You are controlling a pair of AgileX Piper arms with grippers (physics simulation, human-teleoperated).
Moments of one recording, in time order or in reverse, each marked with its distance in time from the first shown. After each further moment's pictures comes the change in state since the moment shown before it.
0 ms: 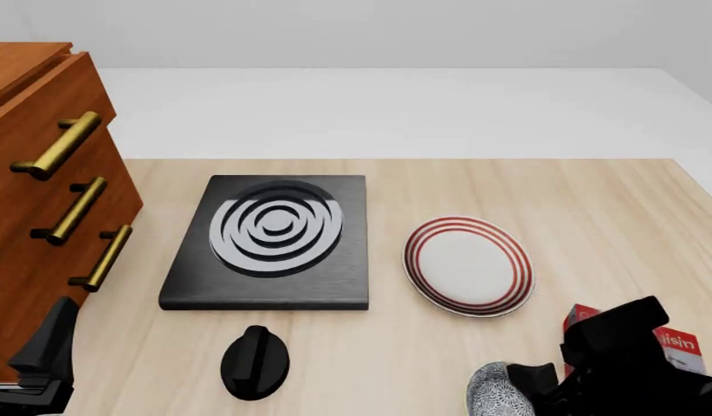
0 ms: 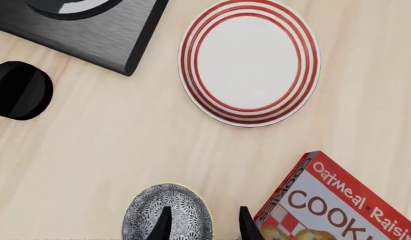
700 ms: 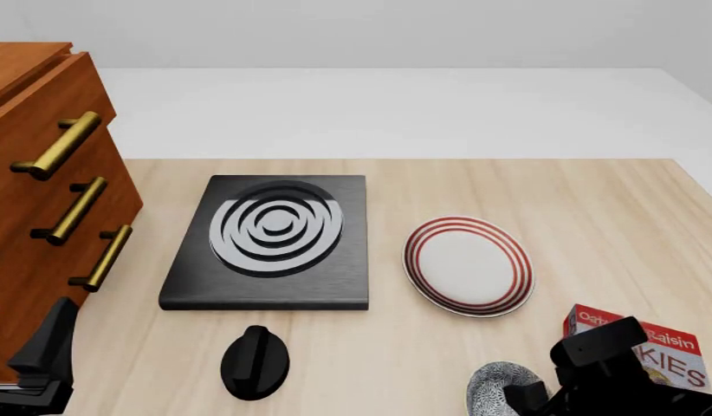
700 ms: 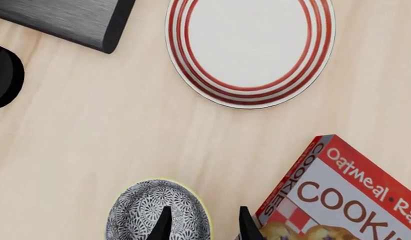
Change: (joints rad) left arm 0.000 -0.006 -0.001 0.007 0.000; right arm -0.004 0.116 0.078 -0.101 0.029
